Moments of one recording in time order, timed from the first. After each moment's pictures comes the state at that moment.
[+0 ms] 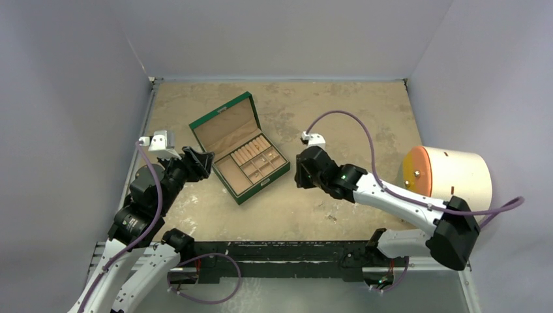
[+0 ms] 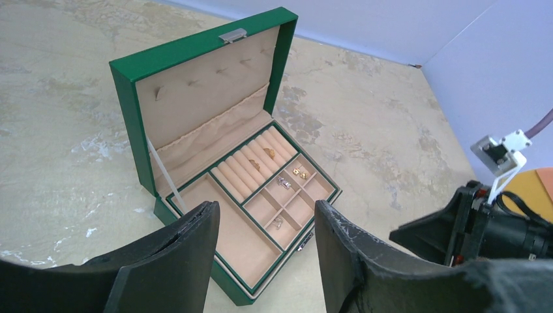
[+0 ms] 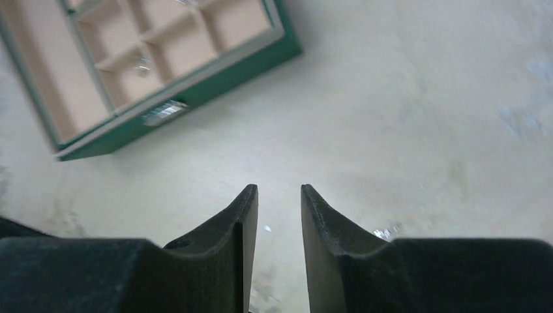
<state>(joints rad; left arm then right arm) -0.46 0.47 0.79 -0.50 -0.19 -0.47 0.90 1.27 0.91 -0.43 0.29 0.61</state>
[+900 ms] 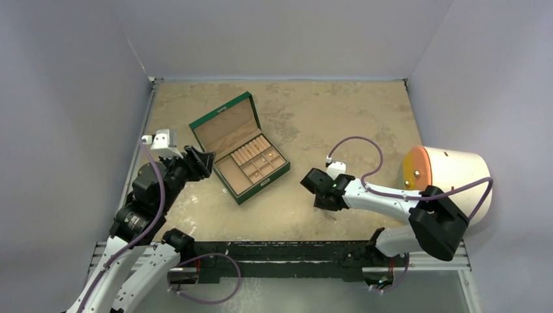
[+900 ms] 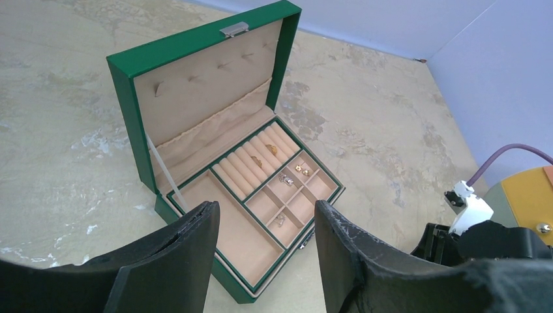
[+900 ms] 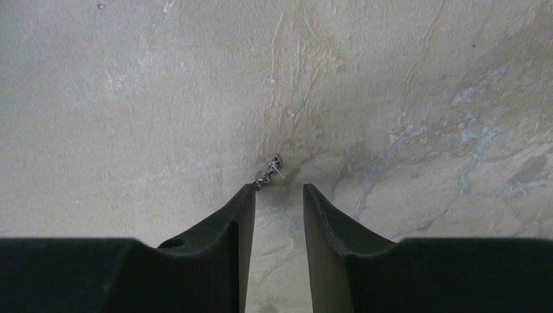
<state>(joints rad) -0.46 0.49 0.79 -0.50 -0.19 -0.47 0.89 1.34 0.68 -0.68 0.46 1.07</state>
